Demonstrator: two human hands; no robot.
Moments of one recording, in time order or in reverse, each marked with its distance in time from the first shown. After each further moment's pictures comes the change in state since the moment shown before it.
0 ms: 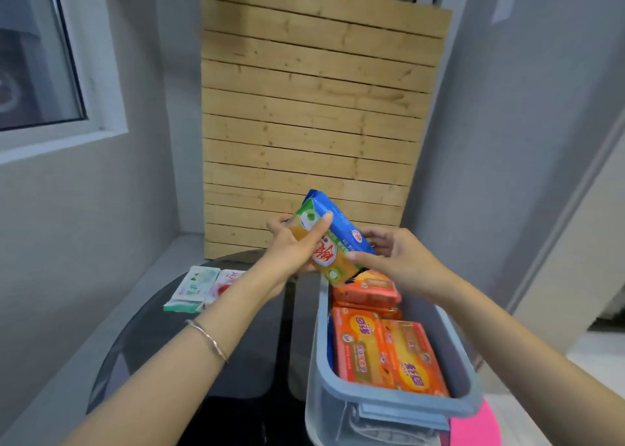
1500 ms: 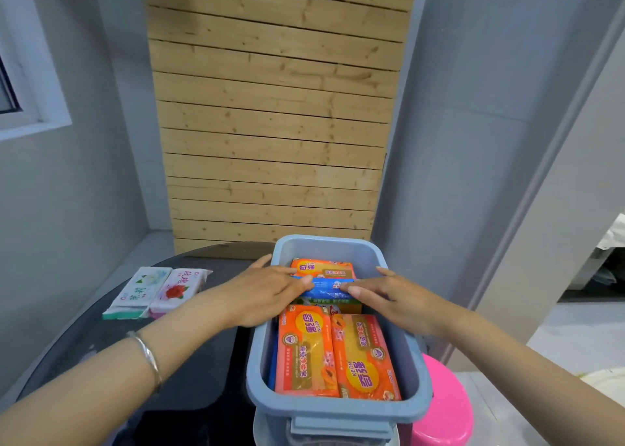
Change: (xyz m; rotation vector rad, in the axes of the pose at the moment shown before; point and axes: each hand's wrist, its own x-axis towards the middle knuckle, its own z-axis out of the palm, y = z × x) left_hand 0.003 -0.046 0.018 1.320 -0.643 0.266; right_hand -0.035 0.103 -0.044 -0.540 -0.351 0.101
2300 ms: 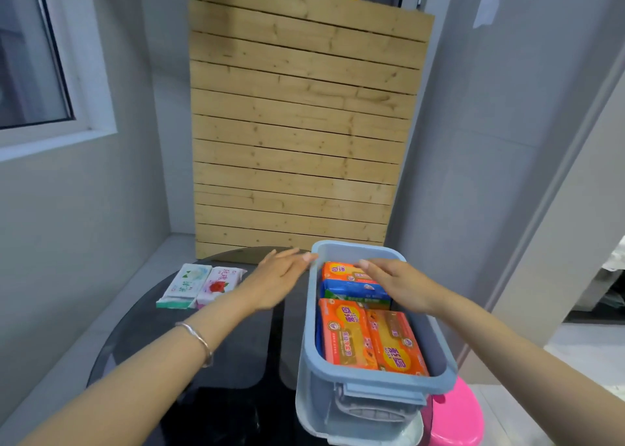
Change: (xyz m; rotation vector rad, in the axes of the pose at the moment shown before) left_hand -0.035 -0.035 -0.002 -0.270 0.369 -0.056; right_hand 0.003 -0.076 -0.006 0.190 0.185 0.117
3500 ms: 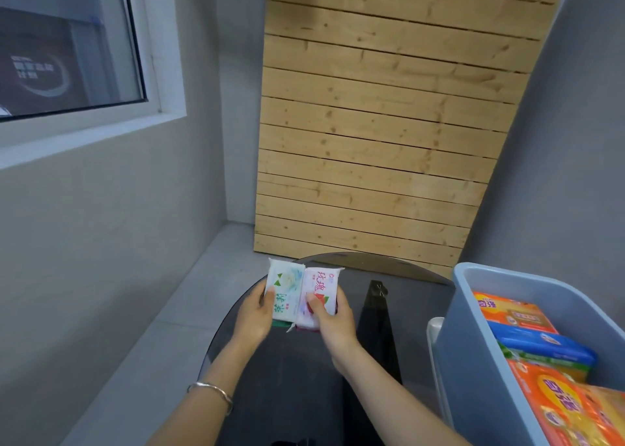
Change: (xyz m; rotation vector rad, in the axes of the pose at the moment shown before) left_hand -0.035 -0.254 -0.017 -0.470 0.467 -0.545; right_hand 0.183 -0.107 0.282 1.007 0.238 0.280
